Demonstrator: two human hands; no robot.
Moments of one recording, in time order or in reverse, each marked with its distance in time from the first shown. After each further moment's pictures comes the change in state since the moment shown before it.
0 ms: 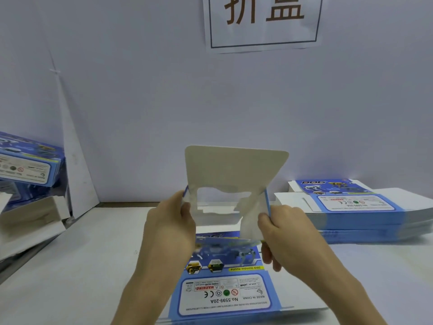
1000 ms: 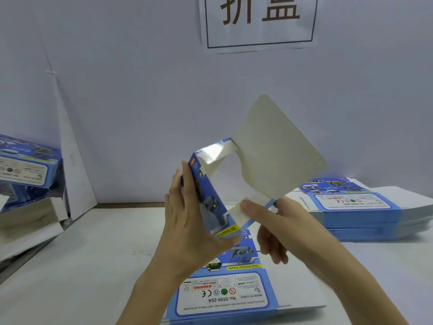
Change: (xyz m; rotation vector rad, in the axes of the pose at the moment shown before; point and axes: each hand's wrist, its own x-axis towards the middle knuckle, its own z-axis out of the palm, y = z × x) left_hand 0.005 -0.023 0.036 -0.016 -0.119 0.461; right_hand -0.001 0.003 -0.012 0.652 -0.132 0.067
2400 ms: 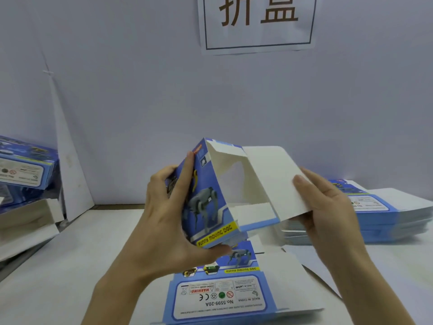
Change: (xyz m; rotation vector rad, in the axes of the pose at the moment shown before) left_hand 0.001 -0.003 -0.046 -0.065 -0.098 0.134; right_hand 0.020 0.026 -0.027 0.672 0.424 -0.182
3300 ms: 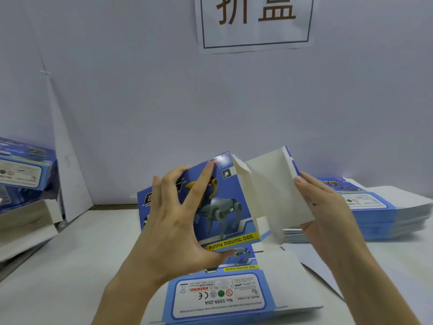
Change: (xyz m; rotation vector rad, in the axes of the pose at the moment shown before) left_hand 0.000 0.012 0.010 0.216 -0.039 -0.003; right_hand 0.004 -0.003 -0.004 -0.003 -0.067 0.109
